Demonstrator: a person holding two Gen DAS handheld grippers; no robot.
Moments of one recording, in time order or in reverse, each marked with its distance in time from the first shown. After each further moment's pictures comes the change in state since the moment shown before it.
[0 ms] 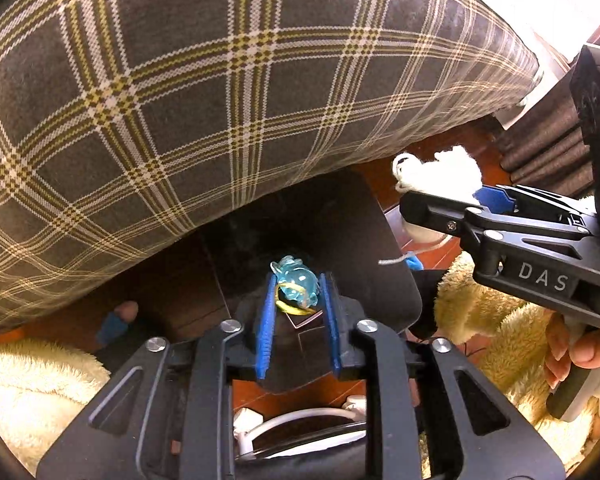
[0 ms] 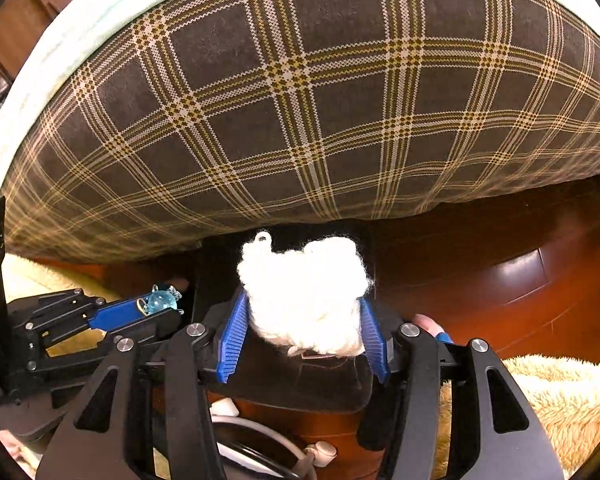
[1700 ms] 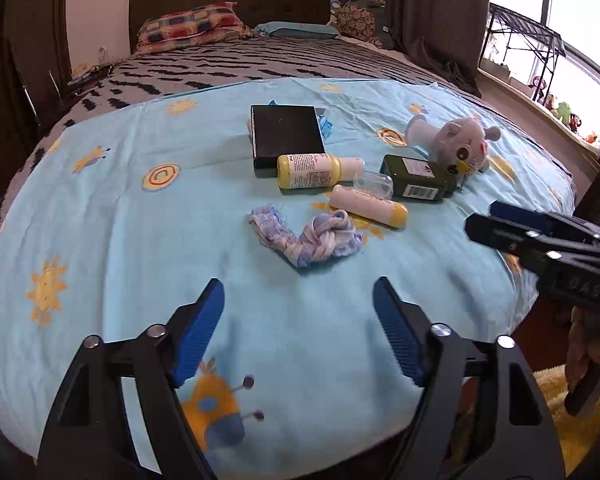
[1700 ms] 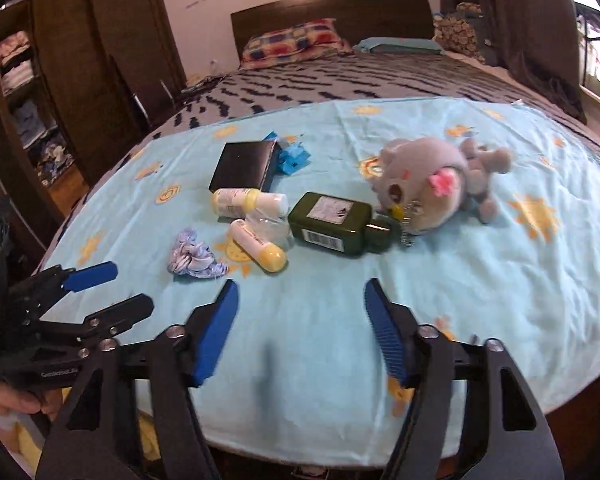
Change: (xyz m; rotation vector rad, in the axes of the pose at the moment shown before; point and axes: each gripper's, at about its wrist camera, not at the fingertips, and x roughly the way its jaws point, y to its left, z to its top) left arm -0.164 0.054 0.160 -0.042 -0.384 0.200; right arm -0.132 0.040 0.193 -0.184 -0.310 0.078
